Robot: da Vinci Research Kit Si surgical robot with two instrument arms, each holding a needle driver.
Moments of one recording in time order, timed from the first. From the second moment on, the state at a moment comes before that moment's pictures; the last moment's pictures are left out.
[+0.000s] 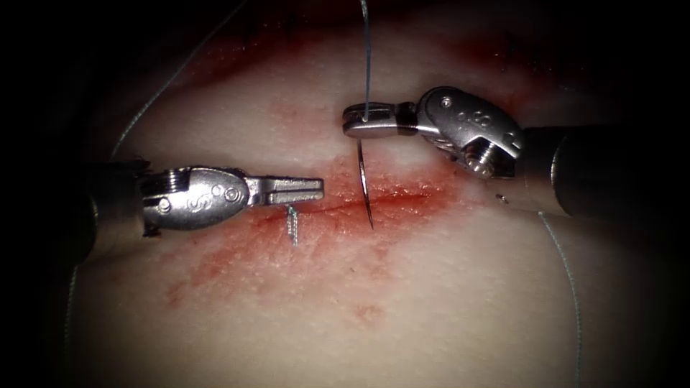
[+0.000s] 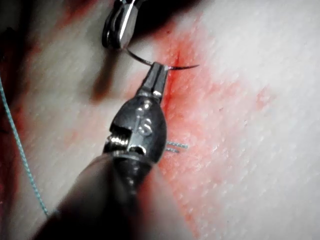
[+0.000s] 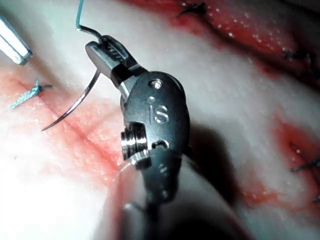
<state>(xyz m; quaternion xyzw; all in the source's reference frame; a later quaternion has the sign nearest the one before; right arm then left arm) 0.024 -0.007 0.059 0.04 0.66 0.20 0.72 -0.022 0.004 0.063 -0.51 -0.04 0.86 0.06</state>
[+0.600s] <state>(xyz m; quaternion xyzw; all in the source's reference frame) 0.026 -0.008 0.062 -0.08 0.70 0.08 0.70 -0.026 -0.002 0.071 -0.37 -0.03 0.93 0.07</state>
